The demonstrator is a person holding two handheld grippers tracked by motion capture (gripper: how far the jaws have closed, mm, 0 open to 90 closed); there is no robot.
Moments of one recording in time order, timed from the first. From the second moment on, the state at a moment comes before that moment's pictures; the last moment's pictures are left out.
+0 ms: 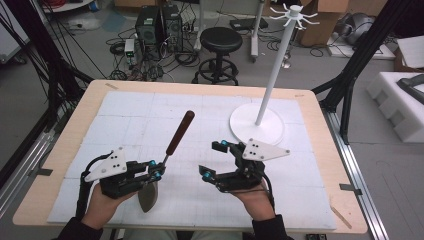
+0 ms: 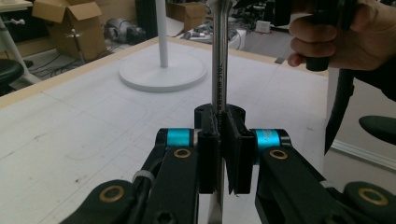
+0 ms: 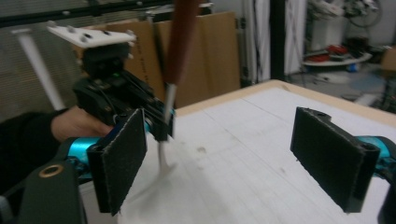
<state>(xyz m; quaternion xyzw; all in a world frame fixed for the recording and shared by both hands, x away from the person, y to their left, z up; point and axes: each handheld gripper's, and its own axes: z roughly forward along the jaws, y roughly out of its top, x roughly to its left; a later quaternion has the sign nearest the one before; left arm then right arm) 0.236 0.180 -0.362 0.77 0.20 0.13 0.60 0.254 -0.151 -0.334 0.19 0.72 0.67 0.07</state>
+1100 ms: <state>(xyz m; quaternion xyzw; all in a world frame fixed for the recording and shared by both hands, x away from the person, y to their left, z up) 0.223 0.160 -0.358 0.77 0.16 0.12 0.61 0.263 -0.106 -0.286 0.11 0.70 0.70 0.02</state>
